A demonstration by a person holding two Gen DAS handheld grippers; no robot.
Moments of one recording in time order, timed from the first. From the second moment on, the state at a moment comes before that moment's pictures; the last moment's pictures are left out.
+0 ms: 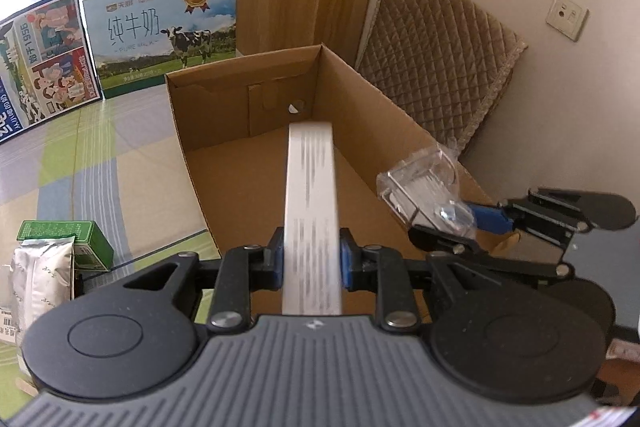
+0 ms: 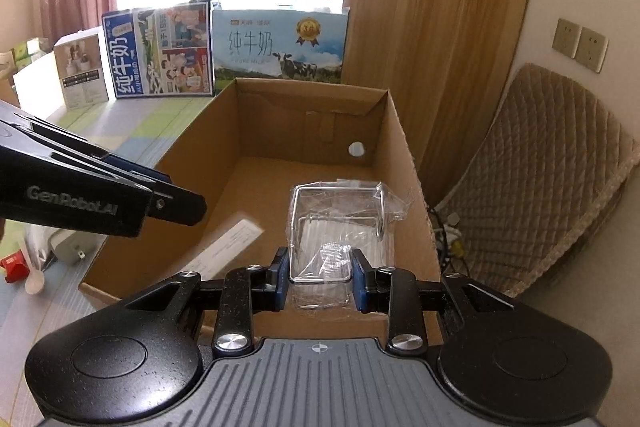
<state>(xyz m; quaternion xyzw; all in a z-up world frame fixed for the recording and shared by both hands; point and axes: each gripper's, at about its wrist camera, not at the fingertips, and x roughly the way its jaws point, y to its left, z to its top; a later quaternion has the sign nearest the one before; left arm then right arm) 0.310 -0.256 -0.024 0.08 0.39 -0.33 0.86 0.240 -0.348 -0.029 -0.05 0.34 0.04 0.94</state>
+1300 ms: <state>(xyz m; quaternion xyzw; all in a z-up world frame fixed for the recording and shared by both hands) 0.178 -0.088 -0.023 0.01 0.40 -0.25 0.88 0.107 -0.278 0.005 0.00 0.32 0.12 0.94</state>
